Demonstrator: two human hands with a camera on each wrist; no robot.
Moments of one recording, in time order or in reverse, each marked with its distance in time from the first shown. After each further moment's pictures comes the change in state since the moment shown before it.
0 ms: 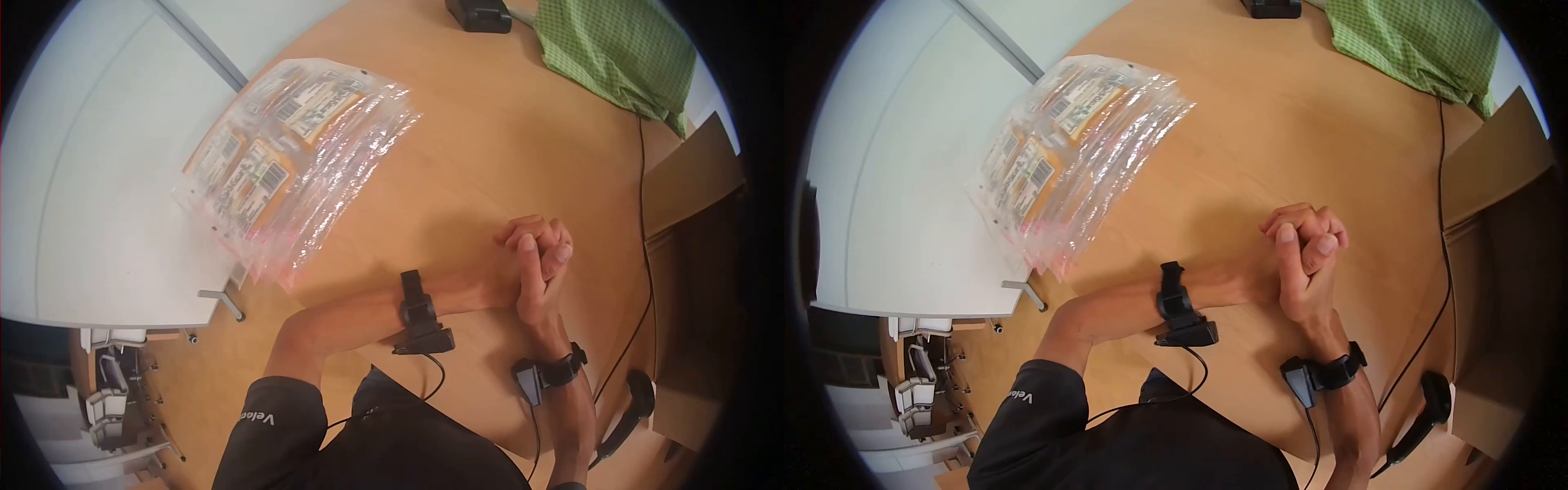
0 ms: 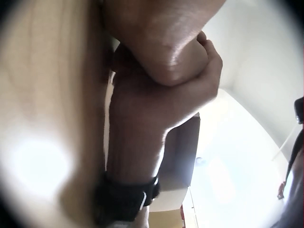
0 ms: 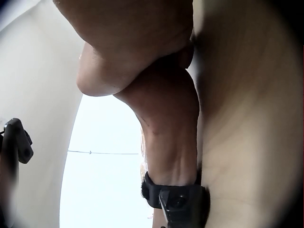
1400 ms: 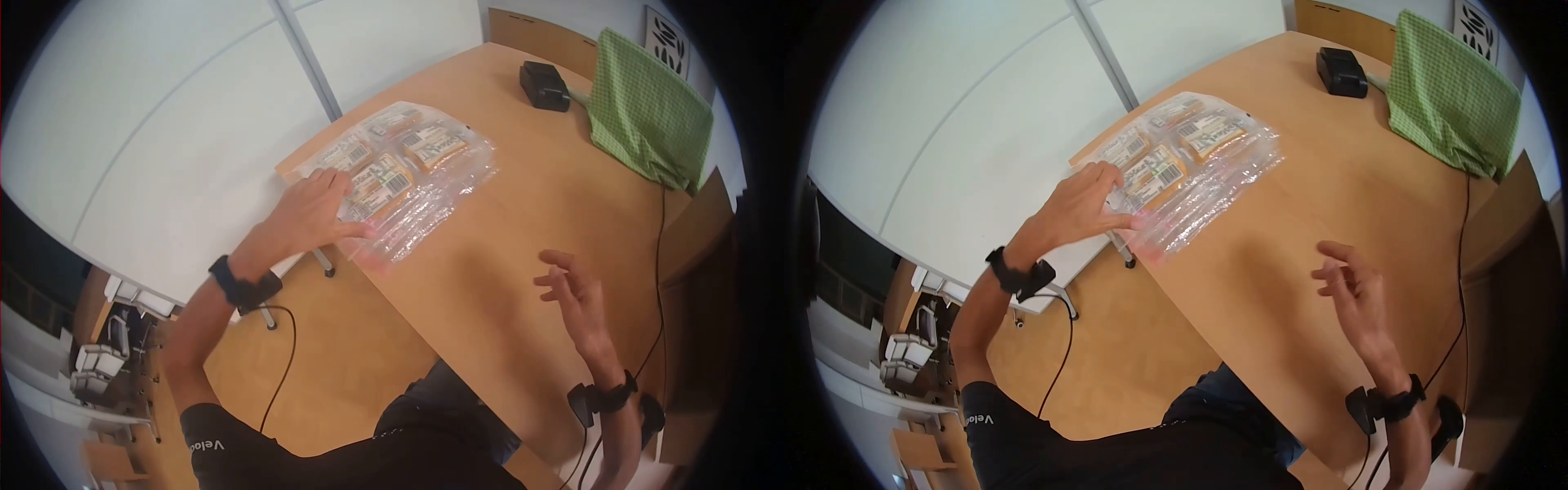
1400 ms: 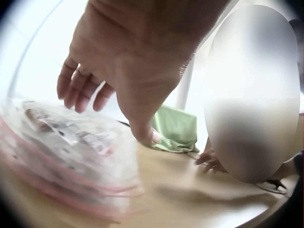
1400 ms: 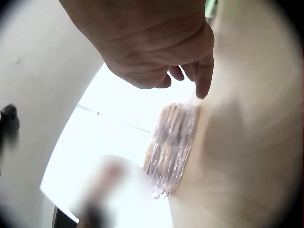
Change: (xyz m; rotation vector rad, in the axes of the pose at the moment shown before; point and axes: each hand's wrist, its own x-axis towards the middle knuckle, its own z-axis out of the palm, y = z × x) left_hand -0.155 0.241 -0.176 1.674 0.204 -0.359; right_hand -0.009 -0.075 -0.012 0.084 -0.275 0.224
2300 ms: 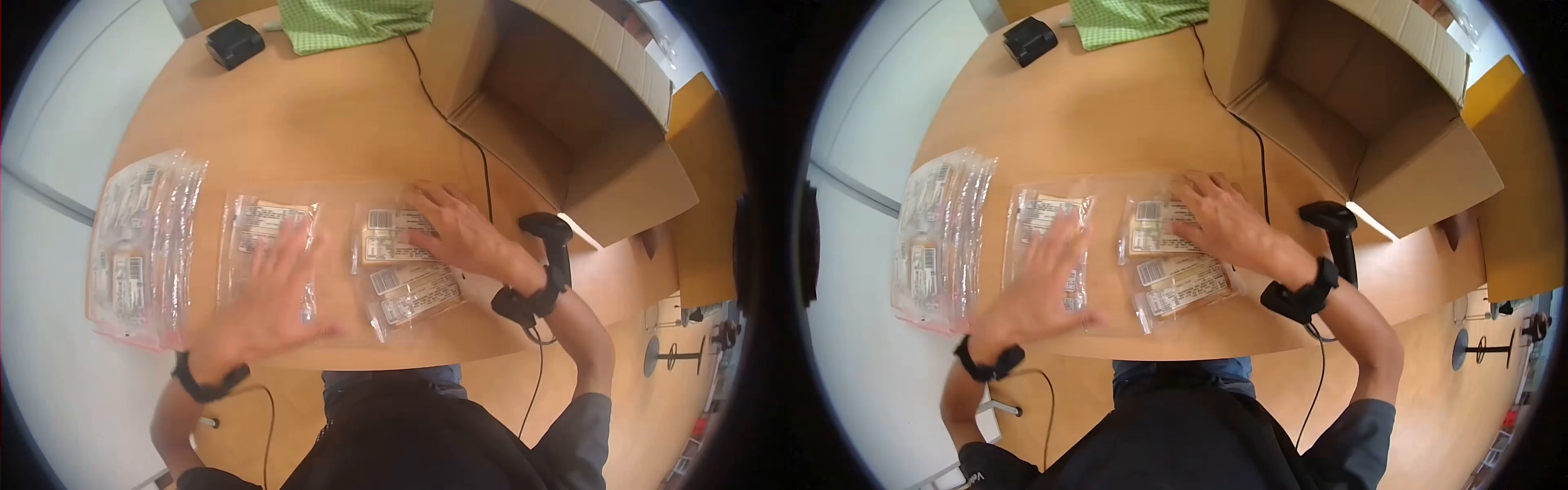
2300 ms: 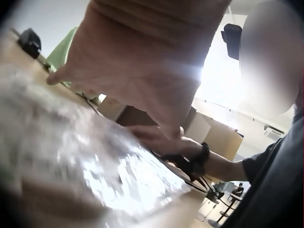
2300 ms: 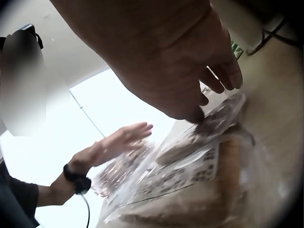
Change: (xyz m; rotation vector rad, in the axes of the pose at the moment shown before) left_hand 0.039 0.200 0.122 -0.445 -0.437 0.673; right_hand -0.108 0.042 -0.083 -0.949 0.212 0.051
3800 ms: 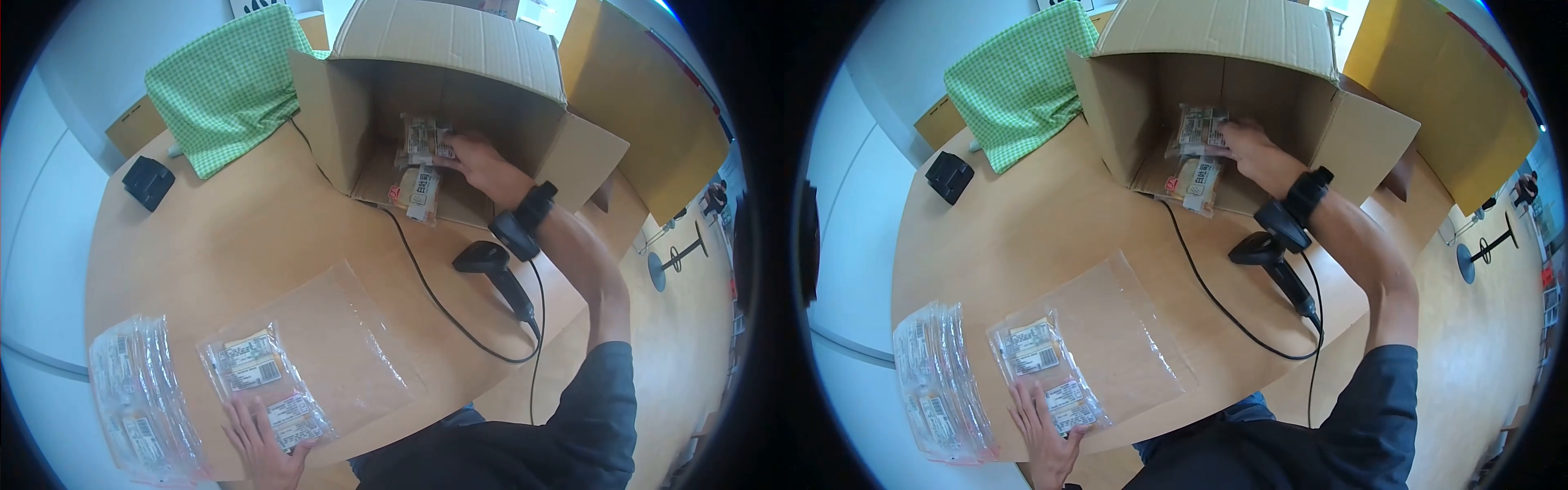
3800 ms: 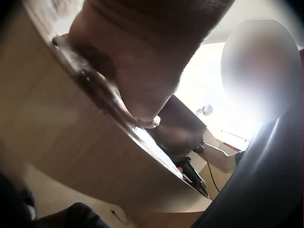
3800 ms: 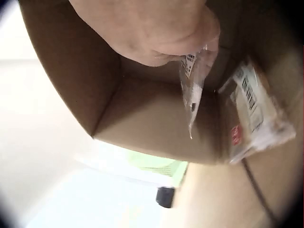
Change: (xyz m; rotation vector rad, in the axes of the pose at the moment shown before) left_hand -0.065 0.011 0.039 0.112 0.062 -0.376; right_hand 0.028 0.207 -0.106 1.200 0.858 0.891
